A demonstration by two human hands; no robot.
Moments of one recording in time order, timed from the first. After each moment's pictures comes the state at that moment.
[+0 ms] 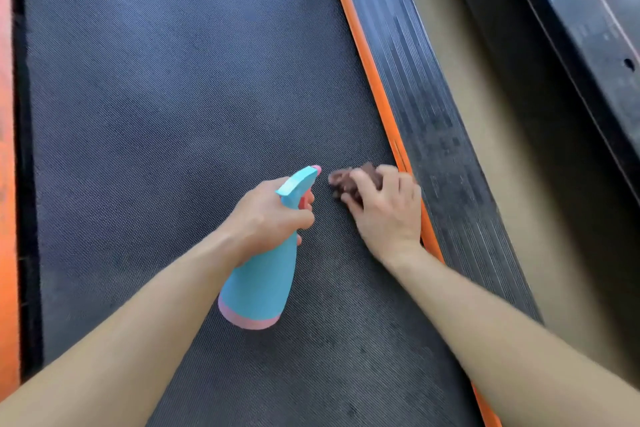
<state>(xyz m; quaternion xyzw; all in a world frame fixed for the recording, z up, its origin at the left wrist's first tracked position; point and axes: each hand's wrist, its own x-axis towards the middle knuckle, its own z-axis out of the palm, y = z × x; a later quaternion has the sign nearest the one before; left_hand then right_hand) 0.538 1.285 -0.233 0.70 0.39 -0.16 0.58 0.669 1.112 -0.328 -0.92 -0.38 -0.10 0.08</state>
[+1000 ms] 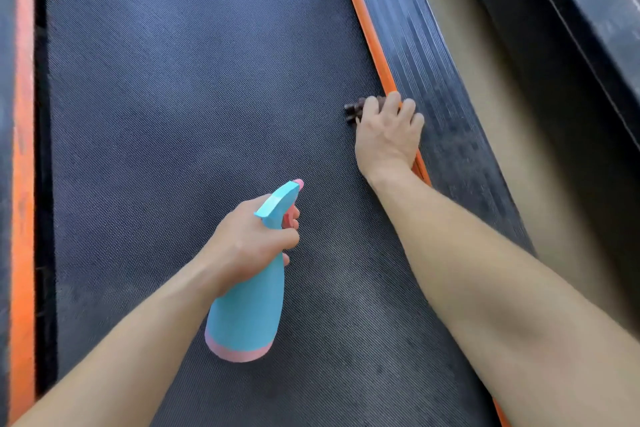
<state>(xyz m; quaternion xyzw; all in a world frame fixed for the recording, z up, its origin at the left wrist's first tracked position) 0.512 1.300 -0.223 0.65 0.45 -0.14 0.60 0.748 1.223 -0.321 -0.95 -0.27 -0.17 -0.03</state>
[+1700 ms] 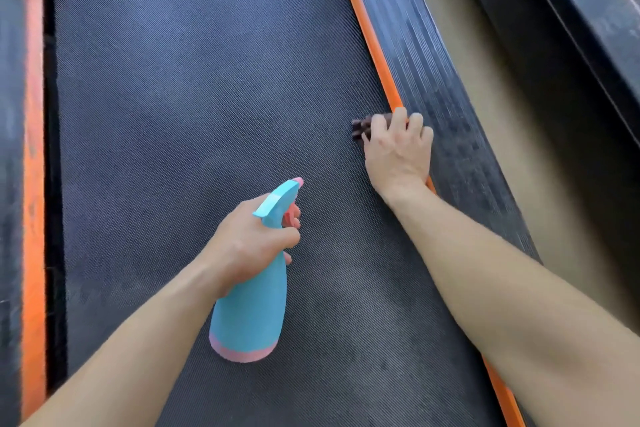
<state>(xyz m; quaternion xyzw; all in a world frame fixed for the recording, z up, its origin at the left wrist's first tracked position) 0.507 1.300 -0.215 0.65 0.45 -0.13 0.60 0.739 1.192 -0.320 -0.93 -0.32 -0.16 -0.03</state>
